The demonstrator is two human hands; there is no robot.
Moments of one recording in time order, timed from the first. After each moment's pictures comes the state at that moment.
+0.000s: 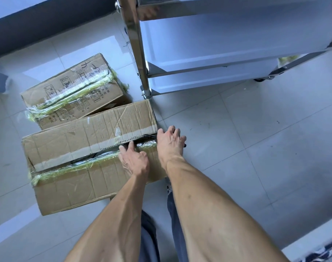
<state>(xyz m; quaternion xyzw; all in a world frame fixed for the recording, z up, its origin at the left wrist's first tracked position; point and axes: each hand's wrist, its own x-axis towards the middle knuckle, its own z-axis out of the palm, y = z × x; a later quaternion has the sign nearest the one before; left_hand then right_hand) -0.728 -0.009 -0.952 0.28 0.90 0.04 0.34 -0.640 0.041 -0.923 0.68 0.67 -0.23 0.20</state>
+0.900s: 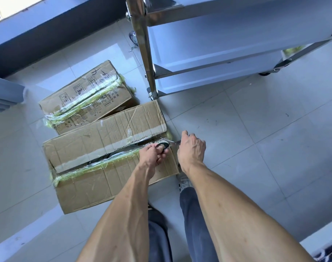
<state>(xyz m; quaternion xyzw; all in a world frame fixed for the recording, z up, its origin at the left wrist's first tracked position) -0.741 -0.003 -0.933 0.03 0.71 0.22 0.66 -0.617 0.012 -0.912 0.75 0.60 -0.23 0.15</state>
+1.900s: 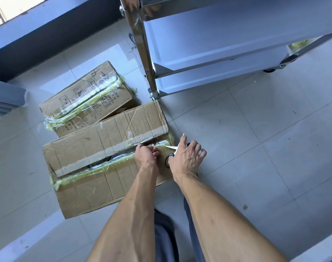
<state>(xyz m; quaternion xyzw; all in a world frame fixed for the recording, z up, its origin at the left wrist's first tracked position) -0.737 0.013 -0.956 -0.14 0.78 0.34 0.51 -0.644 -0.016 -0.943 0.81 0.53 -0.21 0.15</state>
